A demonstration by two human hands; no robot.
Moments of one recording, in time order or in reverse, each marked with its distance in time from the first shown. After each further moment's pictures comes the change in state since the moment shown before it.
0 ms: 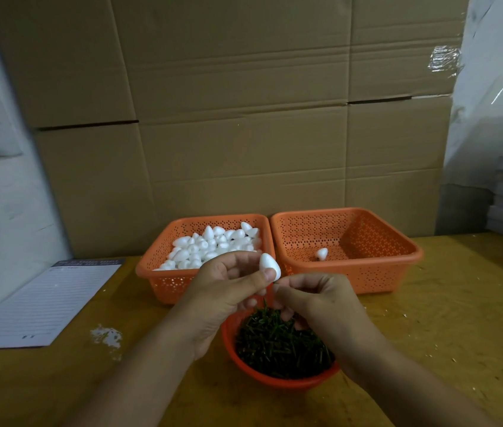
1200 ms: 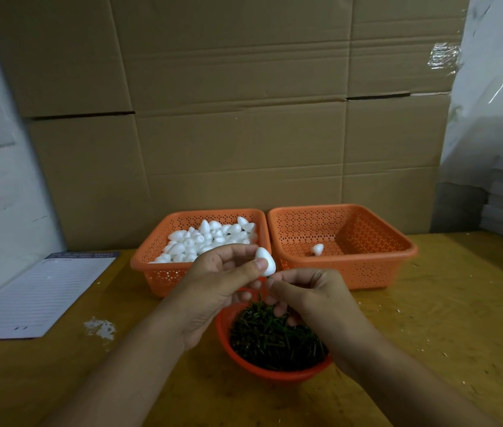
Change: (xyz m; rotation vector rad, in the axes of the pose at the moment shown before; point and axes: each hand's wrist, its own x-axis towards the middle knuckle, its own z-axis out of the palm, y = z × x) left_hand 0.001 0.001 -0.004 -0.036 -0.047 -0.004; right_hand -0.001 0.001 -0.001 -0.001 -0.038 0.008
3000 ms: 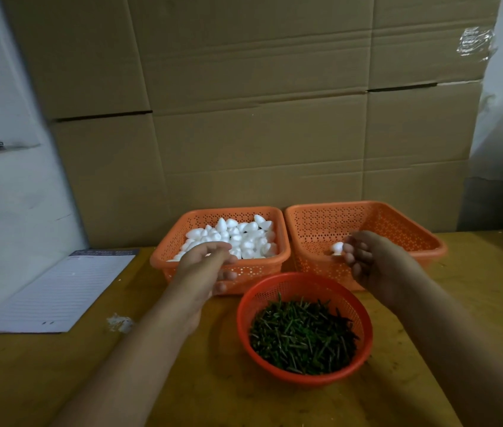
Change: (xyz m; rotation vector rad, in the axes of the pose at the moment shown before) left_hand 0.030 -0.021 -0.042 0.011 0.457 -0.076; right_hand 0.083 0.020 -0.071 0.355 0.314 0.262
